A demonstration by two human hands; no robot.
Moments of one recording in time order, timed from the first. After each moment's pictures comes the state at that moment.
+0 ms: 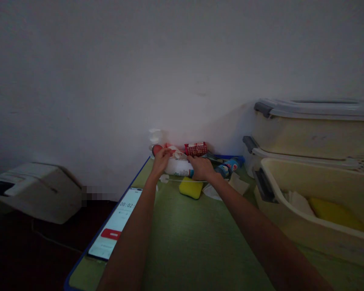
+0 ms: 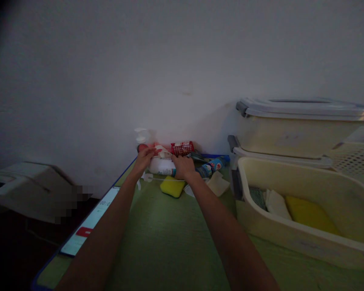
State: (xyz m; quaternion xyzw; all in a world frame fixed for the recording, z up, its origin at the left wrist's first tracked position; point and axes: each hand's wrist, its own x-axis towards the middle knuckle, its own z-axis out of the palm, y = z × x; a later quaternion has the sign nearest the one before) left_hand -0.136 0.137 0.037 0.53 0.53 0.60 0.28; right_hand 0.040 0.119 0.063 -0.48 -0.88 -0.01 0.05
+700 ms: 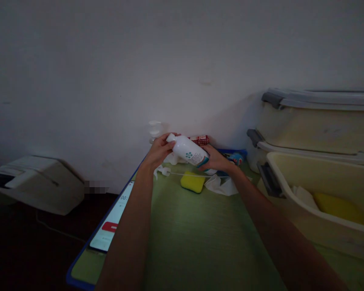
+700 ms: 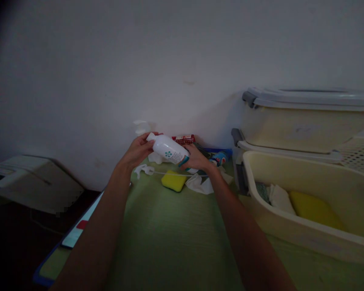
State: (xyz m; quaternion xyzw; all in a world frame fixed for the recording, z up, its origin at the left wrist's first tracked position) left_hand -0.135 0.110 0.074 0.54 0.32 0.61 0.49; right_hand 0.080 0.136 0.059 -0.40 -0.85 0.22 0.27
